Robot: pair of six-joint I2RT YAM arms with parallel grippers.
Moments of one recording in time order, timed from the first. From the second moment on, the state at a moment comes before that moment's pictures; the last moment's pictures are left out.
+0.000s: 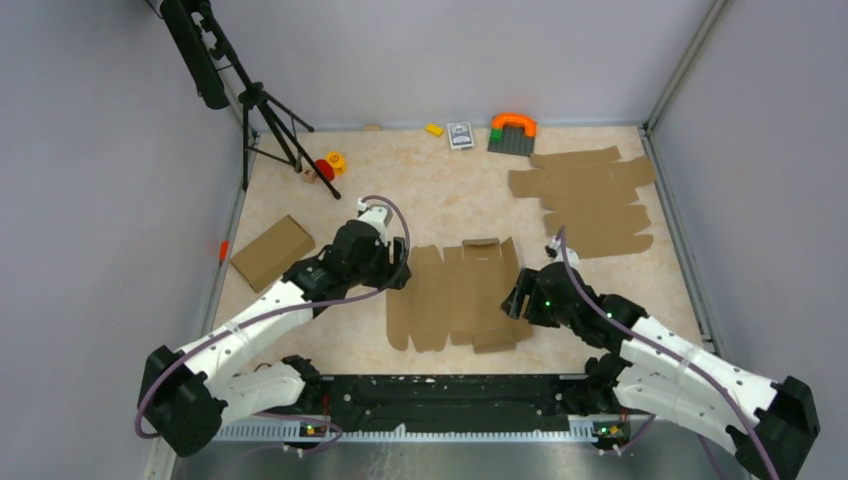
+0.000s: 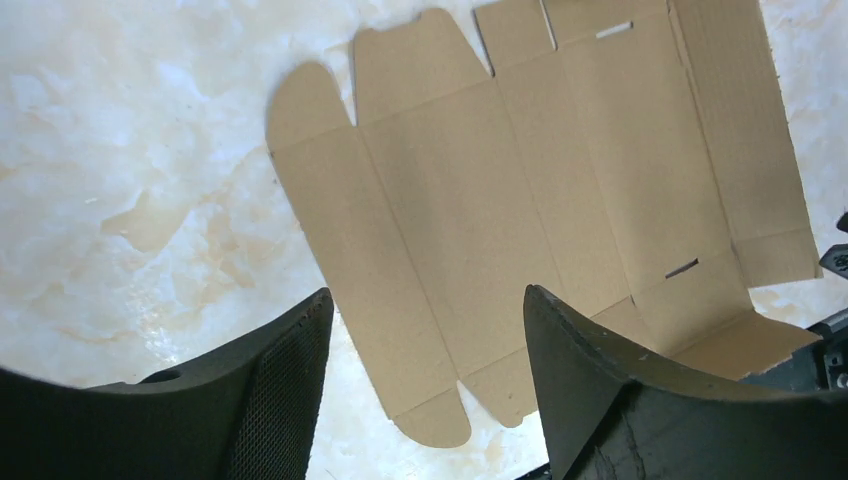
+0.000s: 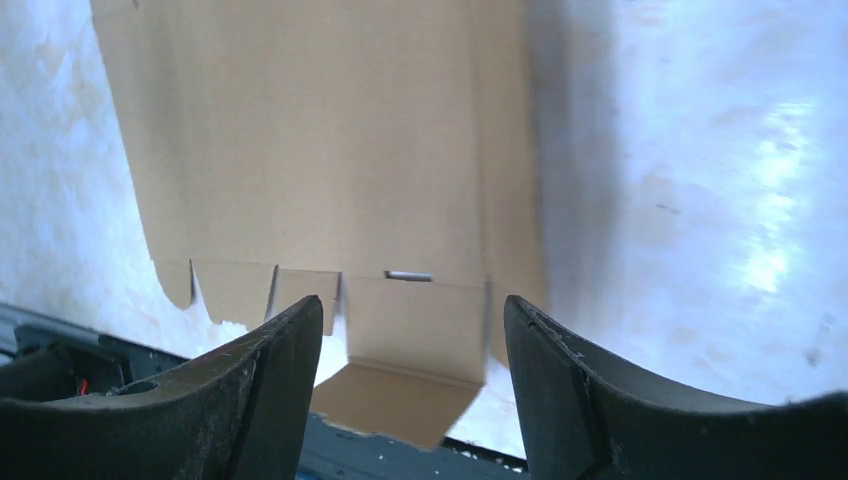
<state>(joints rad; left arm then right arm) -0.66 1.07 0.75 -0.41 -0.04 -0.45 0.82 0.81 0.51 -0.51 0.17 0.88</state>
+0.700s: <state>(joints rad) -0.71 1.52 0.86 -0.15 0.38 -0.44 0.77 0.60 0.25 -0.48 0.10 1.16</state>
